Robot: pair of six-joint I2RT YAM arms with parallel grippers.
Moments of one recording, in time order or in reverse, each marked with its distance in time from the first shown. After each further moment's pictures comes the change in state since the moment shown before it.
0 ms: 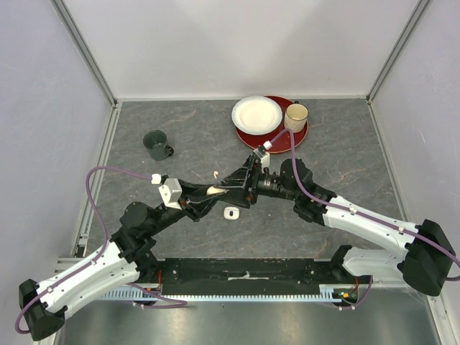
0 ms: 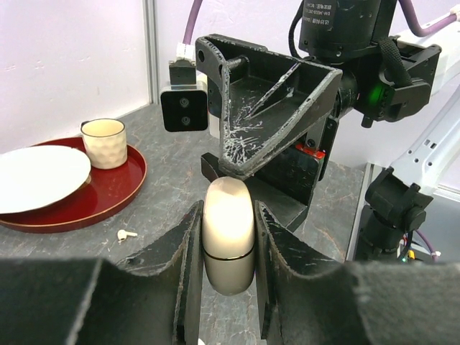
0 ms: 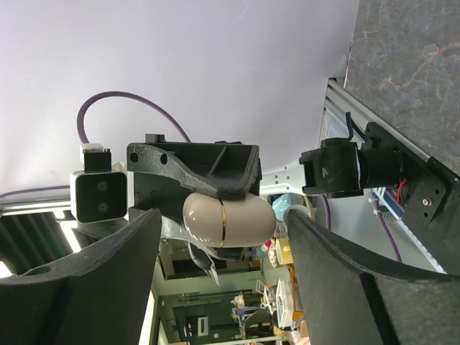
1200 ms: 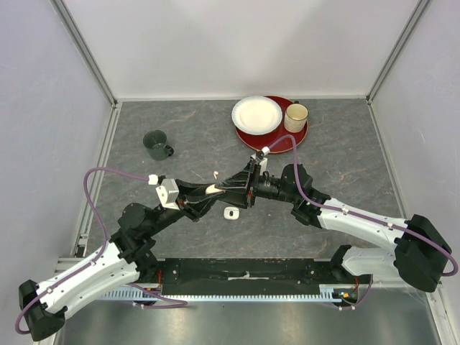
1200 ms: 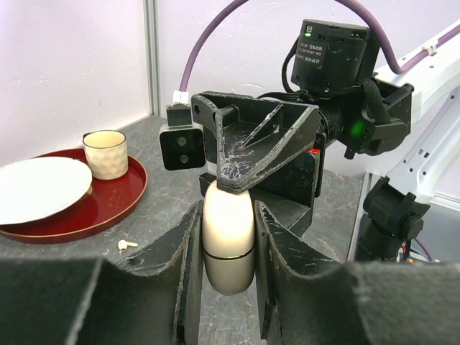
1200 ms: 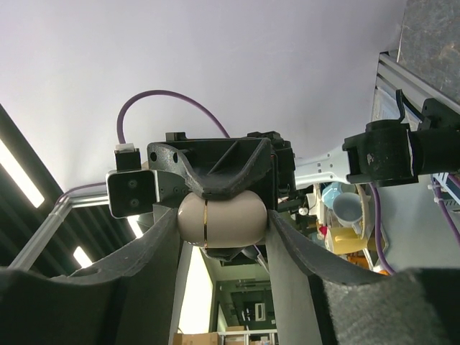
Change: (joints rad) left arm 0.000 -0.010 -0.004 0.029 -0.001 -0.002; right arm 0.000 0.042 -0.088 0.240 -0.040 0.215
